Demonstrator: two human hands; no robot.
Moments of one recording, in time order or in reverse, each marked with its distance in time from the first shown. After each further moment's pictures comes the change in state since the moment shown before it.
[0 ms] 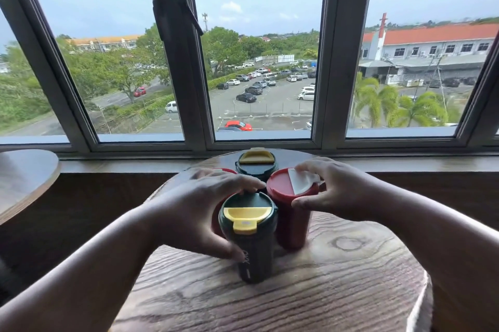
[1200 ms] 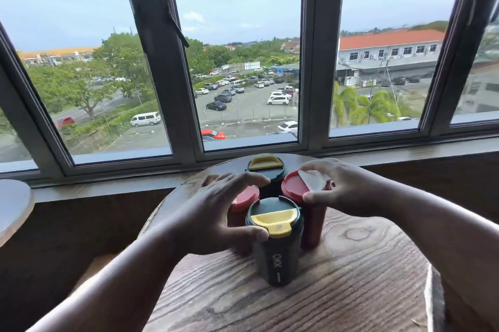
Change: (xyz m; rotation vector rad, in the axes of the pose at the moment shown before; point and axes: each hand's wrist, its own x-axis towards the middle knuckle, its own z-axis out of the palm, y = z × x) left_hand -0.006 -0.030 0.001 -0.094 0.147 0.047; right_hand -0.006 -0.028 0.008 0.021 0.050 0.186
